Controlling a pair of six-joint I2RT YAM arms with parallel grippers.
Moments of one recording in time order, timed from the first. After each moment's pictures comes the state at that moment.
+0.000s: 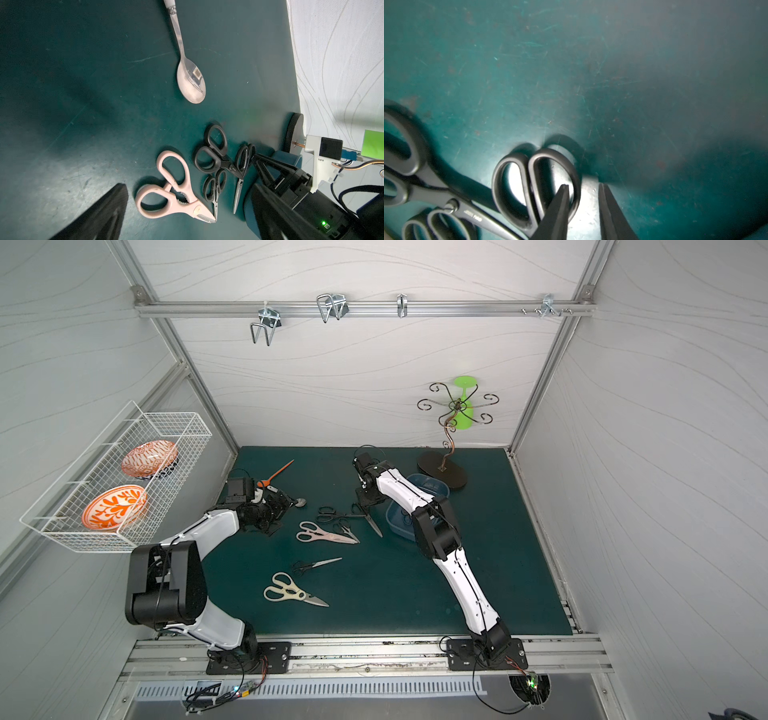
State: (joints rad) left arm 0.11 1.59 0.95 -0.34 0.42 -0.79; right arm 0.67 2.52 2.26 -0.93 0.01 0.19
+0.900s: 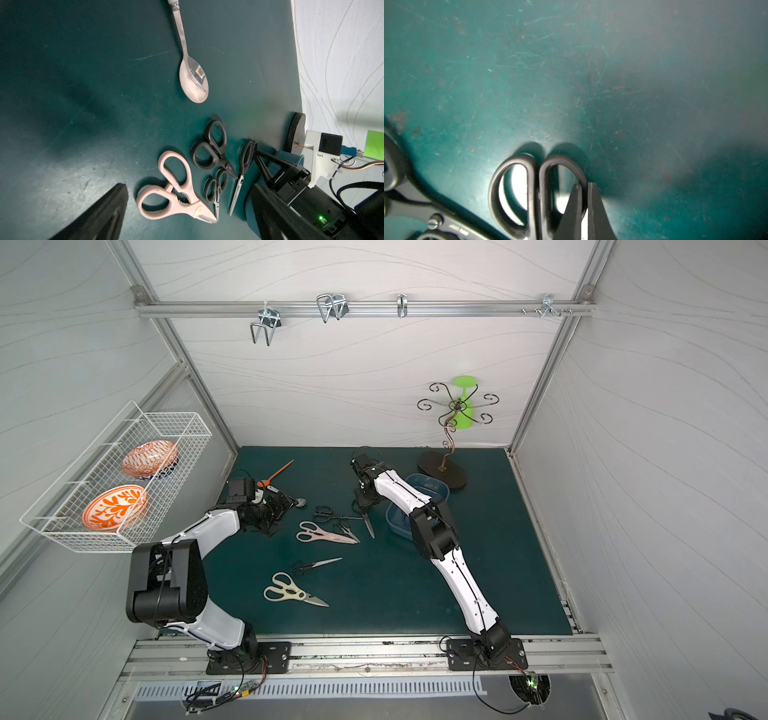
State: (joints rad) left arm 0.11 1.60 0.95 -0.34 0.42 -0.79; right arm 0.68 2.56 2.30 -0.92 0.03 0.22
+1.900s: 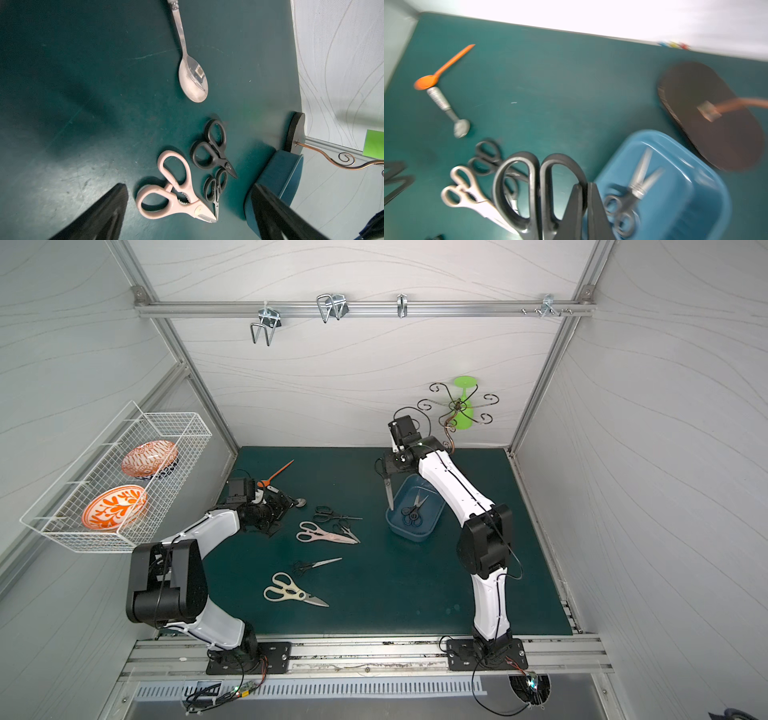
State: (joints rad) left arm 0.11 1.60 0.95 -0.34 0.43 -0.79; right arm 0.49 1.99 1.95 -0.84 0.04 0.25
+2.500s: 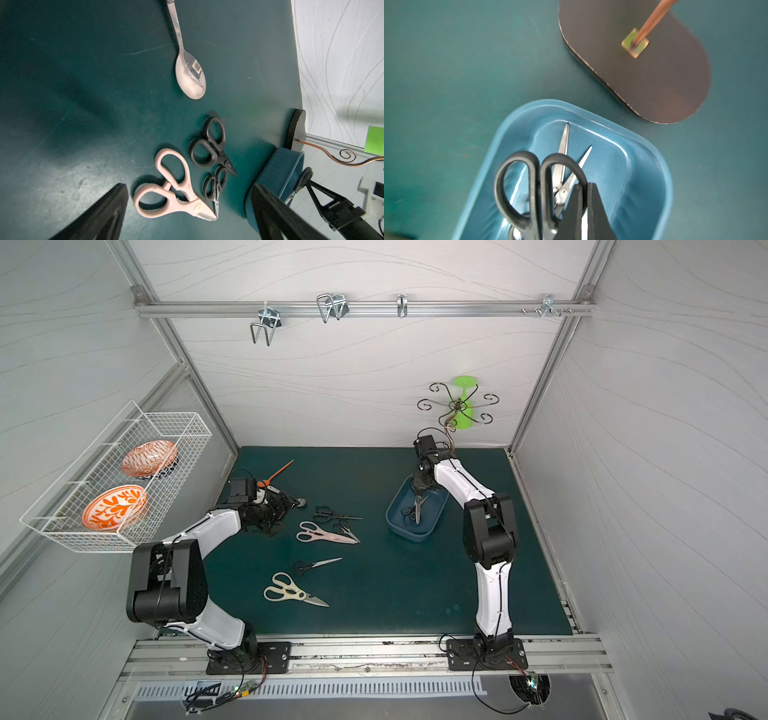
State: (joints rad) left arm 0.10 1.60 0.95 -0.34 0.43 -0.79; right arm 0.36 2.10 1.76 -0.76 0.18 0.32
